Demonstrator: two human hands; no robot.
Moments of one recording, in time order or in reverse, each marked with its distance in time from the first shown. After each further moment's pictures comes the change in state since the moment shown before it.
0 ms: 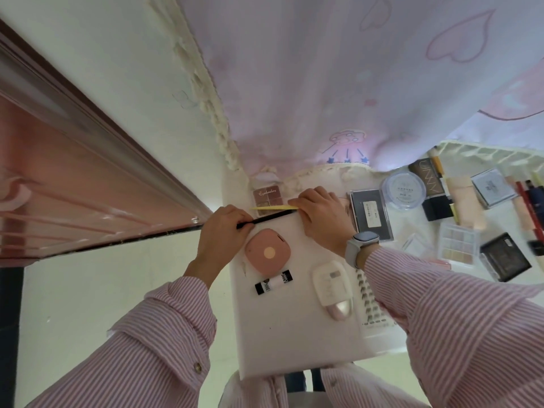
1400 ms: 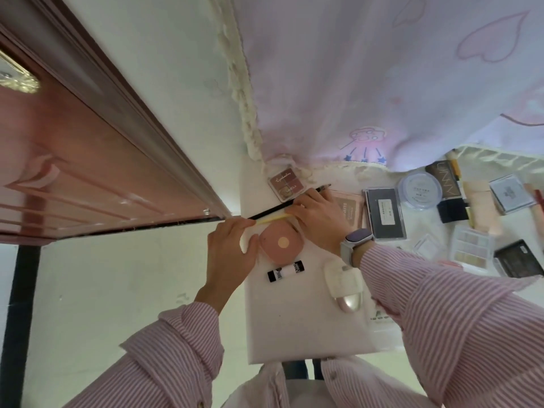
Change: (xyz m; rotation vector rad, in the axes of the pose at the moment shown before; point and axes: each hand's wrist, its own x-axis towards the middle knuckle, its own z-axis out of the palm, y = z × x) left_hand -0.062 -0.006 0.010 -0.094 0.250 -0.030; right_hand 0.006 -0.022 0.016 -0.206 0.011 -0.241
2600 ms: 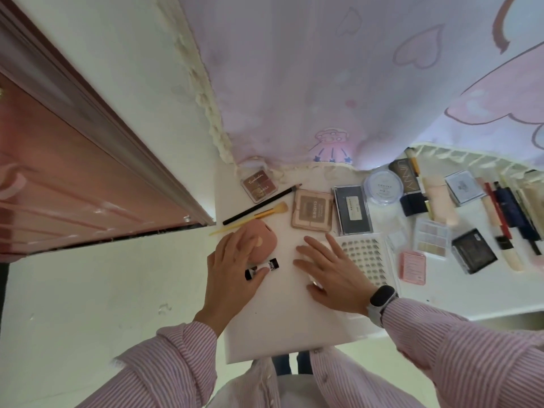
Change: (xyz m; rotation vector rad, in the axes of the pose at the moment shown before) left_hand -0.038 0.022 0.024 0.216 -0.200 0.120; right_hand -0.132 0.003 -0.010 -0.038 -0.228 -0.099
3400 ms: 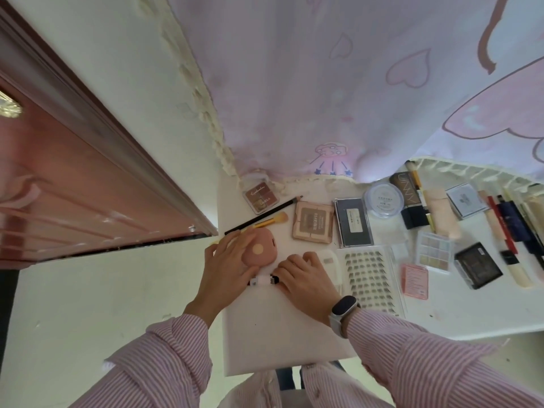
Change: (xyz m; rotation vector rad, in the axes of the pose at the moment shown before) left_hand 0.026 -0.007 -0.017 -0.079 -0.063 0.030; right_hand 0.043 -0.033 0.005 0.052 0.291 0.039
